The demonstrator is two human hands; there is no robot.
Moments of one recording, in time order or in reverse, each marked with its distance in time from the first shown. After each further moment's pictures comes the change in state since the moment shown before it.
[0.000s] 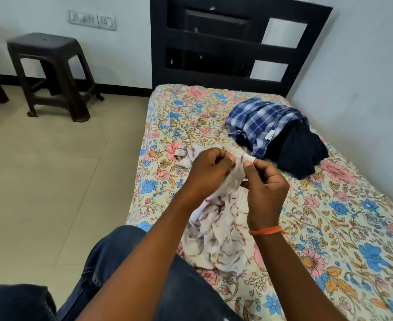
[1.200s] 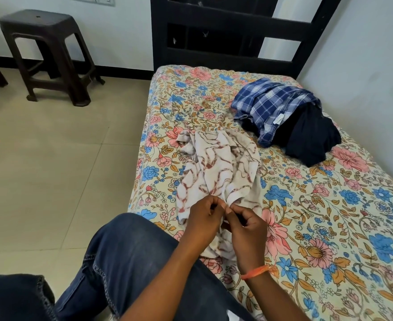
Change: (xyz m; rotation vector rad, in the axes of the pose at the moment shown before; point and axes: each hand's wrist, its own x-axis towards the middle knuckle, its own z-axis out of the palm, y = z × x) left_hand -0.064 -0.124 0.025 0.078 0.073 -0.196; right_hand -0.073 0.085 -0.037 -0.264 -0.170 0.247
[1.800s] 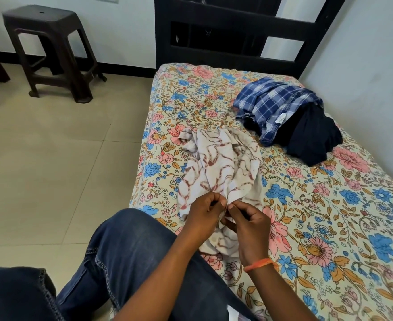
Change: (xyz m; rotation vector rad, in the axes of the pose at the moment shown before) left_hand 0.002 -0.003 -0.007 -0.037 -0.069 0.022; right_hand 0.003 -0.007 -0.004 0.216 -0.082 0.087
